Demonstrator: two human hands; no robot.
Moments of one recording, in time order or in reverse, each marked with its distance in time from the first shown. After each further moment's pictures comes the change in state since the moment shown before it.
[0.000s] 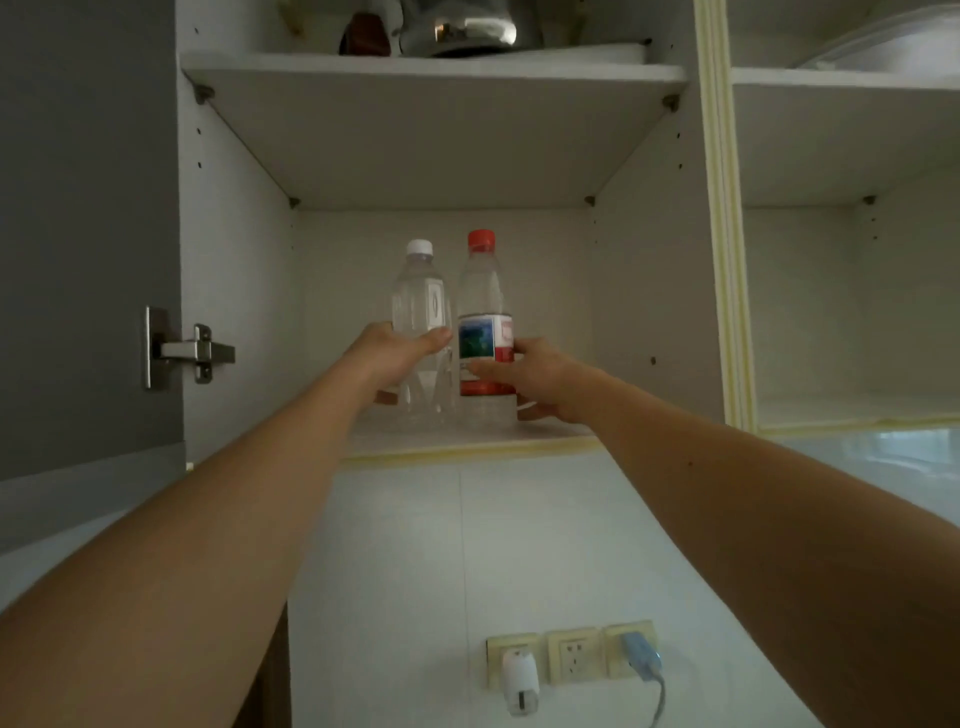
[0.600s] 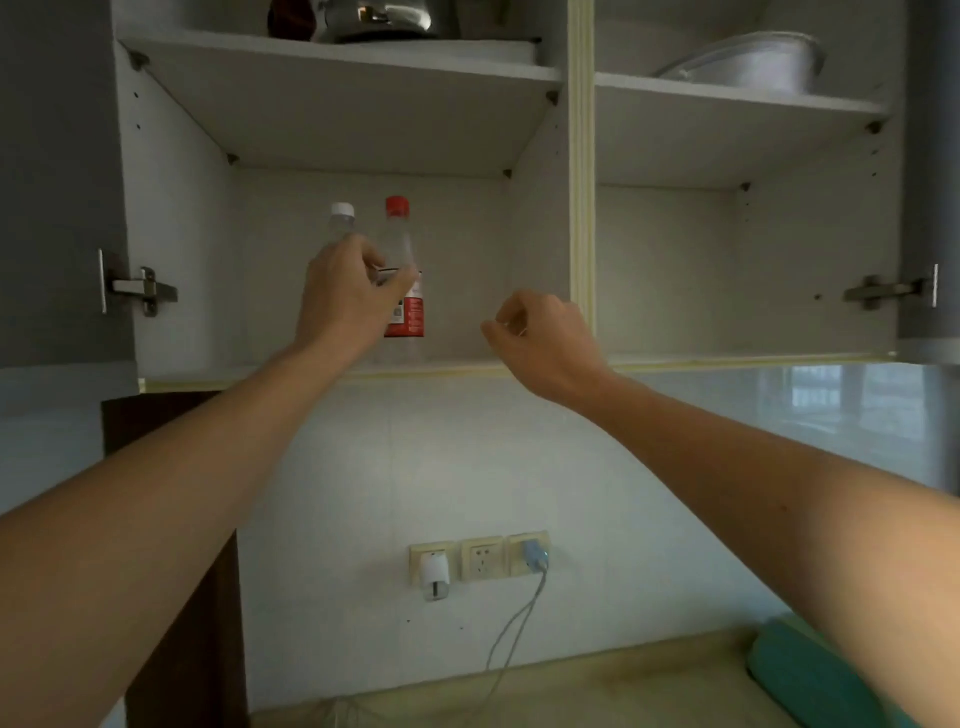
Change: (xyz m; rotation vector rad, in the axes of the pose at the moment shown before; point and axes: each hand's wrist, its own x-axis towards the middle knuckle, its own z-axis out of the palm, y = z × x) left_hand -0.128 0.064 0.041 0.242 0.394 0.431; right_hand -0.164 0.012 -0.074 -0.490 0.394 -0.307
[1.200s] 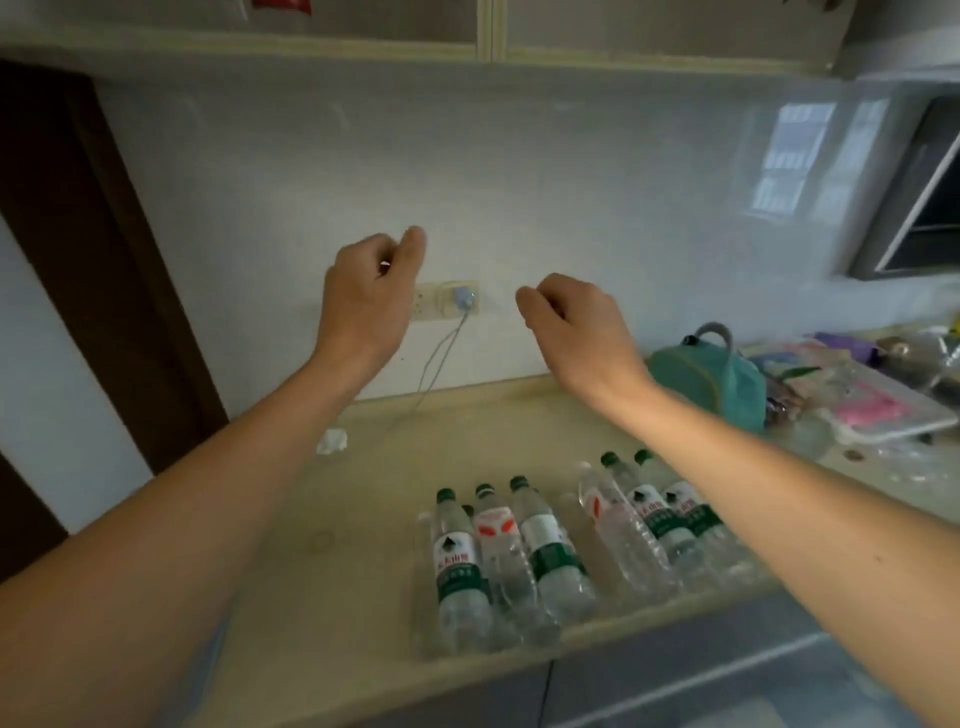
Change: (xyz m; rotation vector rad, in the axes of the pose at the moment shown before) left_hand -0.291 0.068 0.033 -0.320 -0.316 -0.331; right_hand -0.275 0.086 -0.053 0.185 -0.187 0.261
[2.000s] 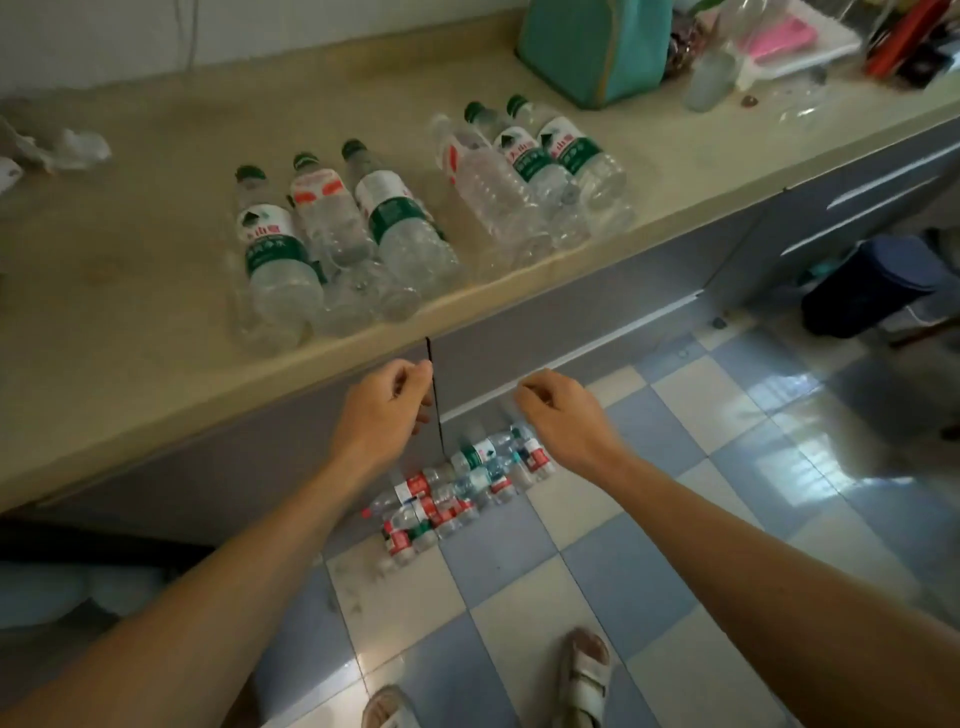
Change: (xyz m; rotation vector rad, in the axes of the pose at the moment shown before) left_hand -0.399 -0.176 0.136 -0.040 -0.732 -0.620; right_hand -0.407 0.232 0.042 -0.084 -0.300 0.812
